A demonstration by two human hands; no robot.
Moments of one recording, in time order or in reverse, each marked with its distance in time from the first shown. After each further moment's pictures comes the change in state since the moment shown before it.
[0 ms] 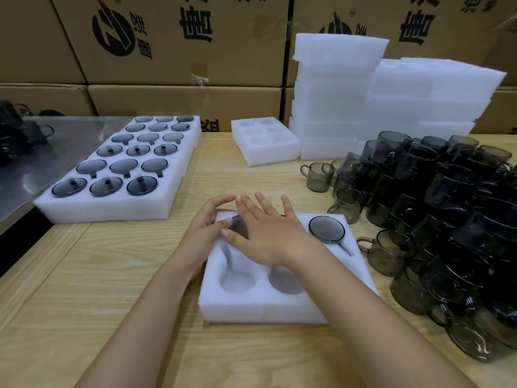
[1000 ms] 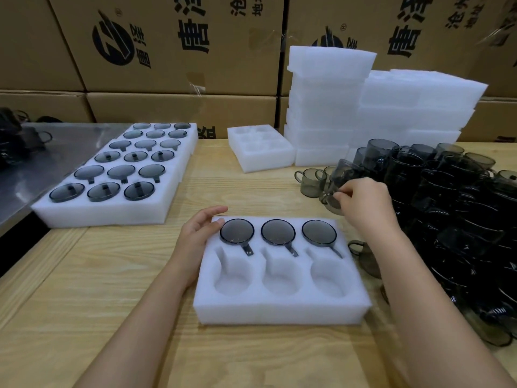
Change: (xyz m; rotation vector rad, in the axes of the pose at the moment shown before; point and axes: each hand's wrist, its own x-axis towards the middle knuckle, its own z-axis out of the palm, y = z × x) left_hand -0.005 -0.002 0.003 -0.150 0.176 -0.094; right_hand -0.041 0.115 -0.040 0.394 0.646 0.540
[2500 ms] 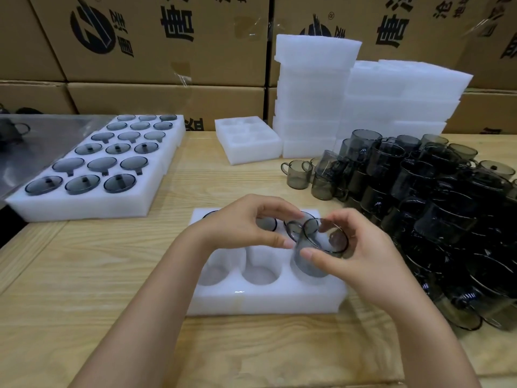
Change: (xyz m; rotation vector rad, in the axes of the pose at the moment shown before) left_hand -0.010 0.043 0.088 0.712 -0.755 0.138; right_hand -0.102 0.021 -0.032 0.459 -0.195 -0.202
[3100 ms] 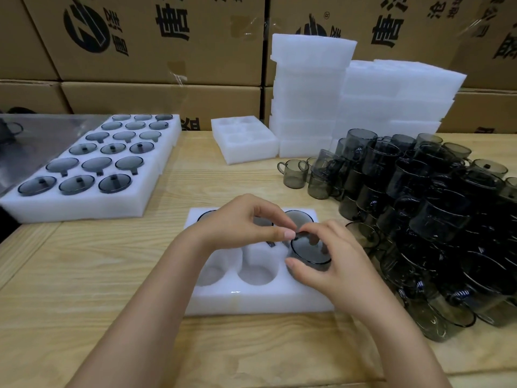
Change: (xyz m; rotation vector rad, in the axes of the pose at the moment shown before) left_hand 0.002 -0.003 0.001 0.036 0.024 -0.007; right_hand -0.005 0.005 0.023 -0.230 -0.063 -0.102
